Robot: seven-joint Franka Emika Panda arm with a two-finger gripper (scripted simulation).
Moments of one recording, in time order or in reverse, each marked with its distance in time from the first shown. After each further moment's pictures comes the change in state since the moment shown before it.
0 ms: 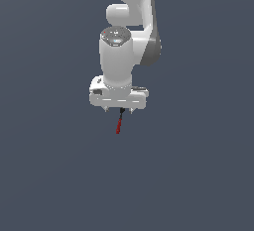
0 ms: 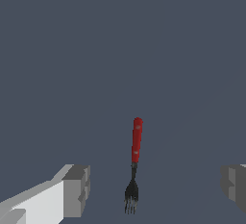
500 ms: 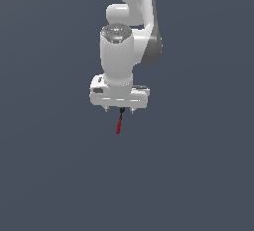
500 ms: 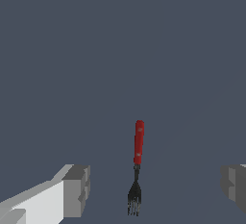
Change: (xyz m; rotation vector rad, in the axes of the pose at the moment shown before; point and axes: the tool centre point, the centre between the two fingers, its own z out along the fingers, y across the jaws) arm 0.003 -0.003 -0.006 0.007 0.018 0.013
